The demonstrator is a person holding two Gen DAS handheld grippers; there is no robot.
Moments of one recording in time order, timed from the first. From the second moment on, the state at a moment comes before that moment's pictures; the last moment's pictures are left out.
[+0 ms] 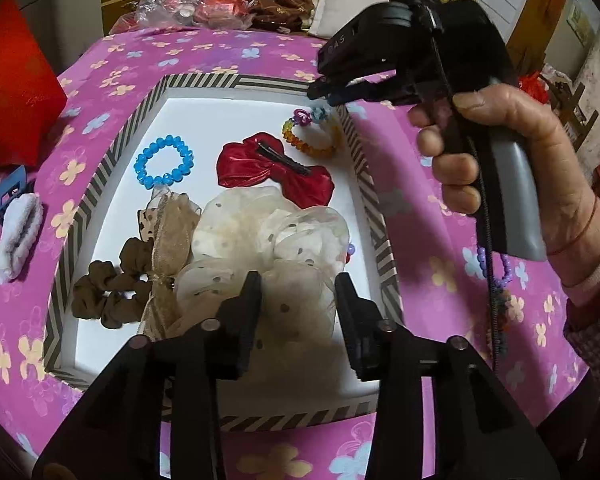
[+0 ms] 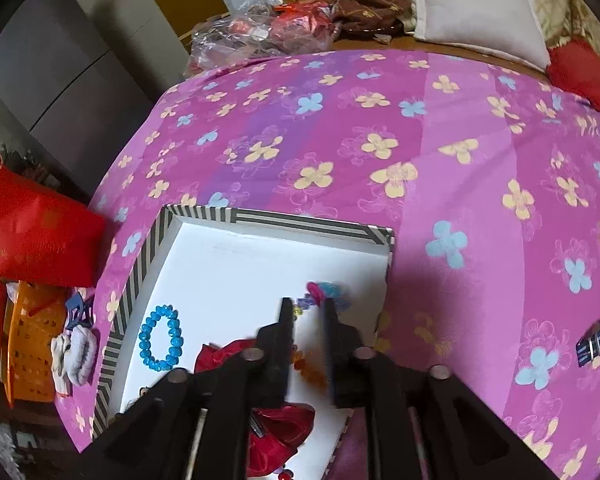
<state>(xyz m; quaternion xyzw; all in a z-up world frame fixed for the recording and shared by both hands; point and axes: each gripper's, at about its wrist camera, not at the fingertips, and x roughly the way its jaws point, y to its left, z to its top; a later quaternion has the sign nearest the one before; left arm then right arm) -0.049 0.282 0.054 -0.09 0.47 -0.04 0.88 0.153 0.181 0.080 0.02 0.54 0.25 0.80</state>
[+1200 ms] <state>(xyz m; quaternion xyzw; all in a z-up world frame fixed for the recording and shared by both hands) -0.074 0.249 0.093 -0.13 0.37 -0.02 0.92 -0.068 -0.144 0.124 0.15 0.43 0.14 0.88</state>
